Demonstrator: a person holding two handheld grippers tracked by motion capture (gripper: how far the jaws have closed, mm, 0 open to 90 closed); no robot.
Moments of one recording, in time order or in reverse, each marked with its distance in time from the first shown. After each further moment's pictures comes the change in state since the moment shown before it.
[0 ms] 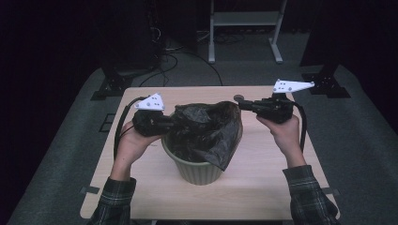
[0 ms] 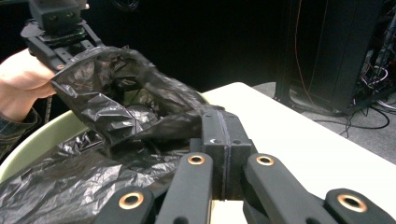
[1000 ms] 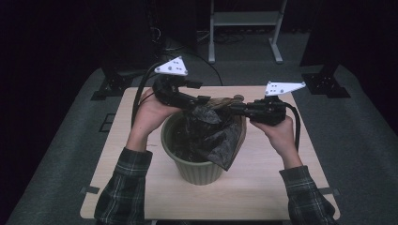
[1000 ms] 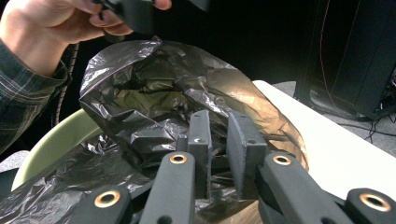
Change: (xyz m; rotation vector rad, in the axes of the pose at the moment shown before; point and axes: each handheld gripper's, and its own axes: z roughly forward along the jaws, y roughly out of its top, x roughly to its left) left arm 0.011 0.101 0.029 -0.070 -0.007 0.097; right arm 0.011 0.002 0.014 0.029 0.078 -0.035
